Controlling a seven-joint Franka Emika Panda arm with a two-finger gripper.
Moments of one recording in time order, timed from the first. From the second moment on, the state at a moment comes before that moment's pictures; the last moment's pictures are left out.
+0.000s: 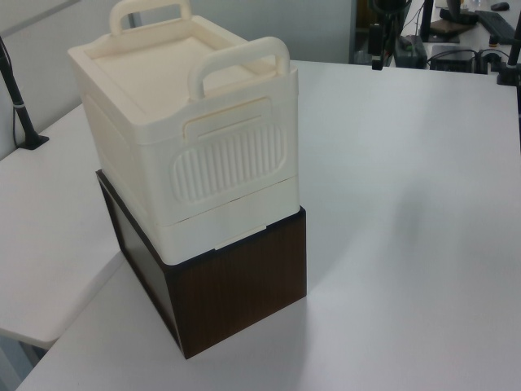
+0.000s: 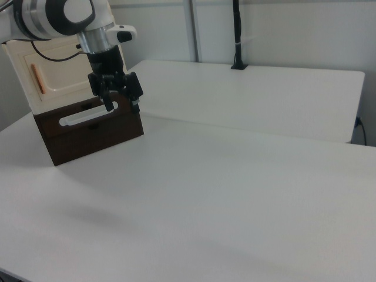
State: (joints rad) arm 0.08 0.06 -0.05 -1.56 -0.12 1.62 0.07
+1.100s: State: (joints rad) arm 0.18 0.06 -0.04 -1.53 -0.03 1.62 0.01
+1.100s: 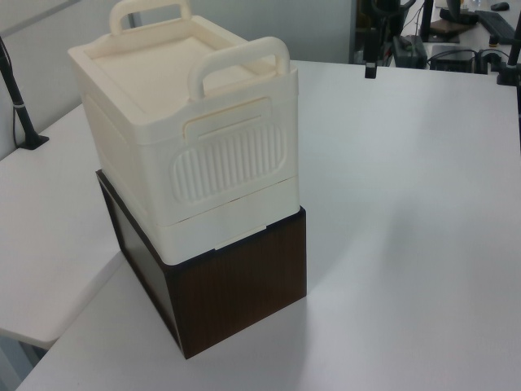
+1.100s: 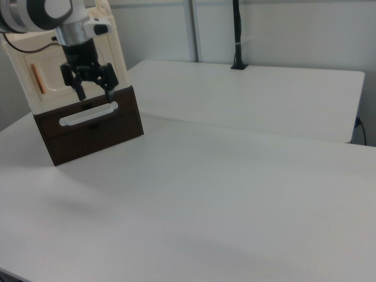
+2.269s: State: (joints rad) arm 0.43 0.18 0.01 -1.43 0.18 2.00 -0.45
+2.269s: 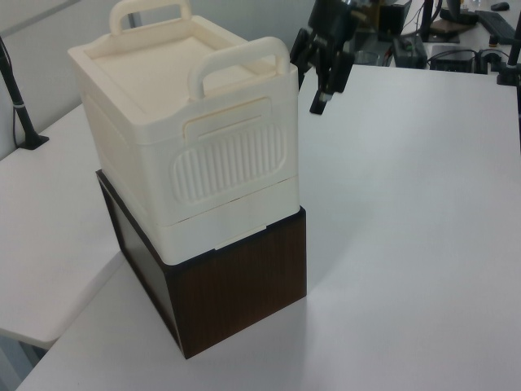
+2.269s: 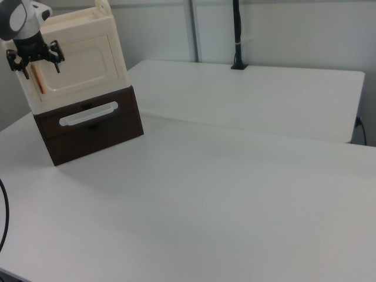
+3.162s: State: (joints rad) arm 0.44 0.22 0.05 -1.42 0.19 2.09 -0.47
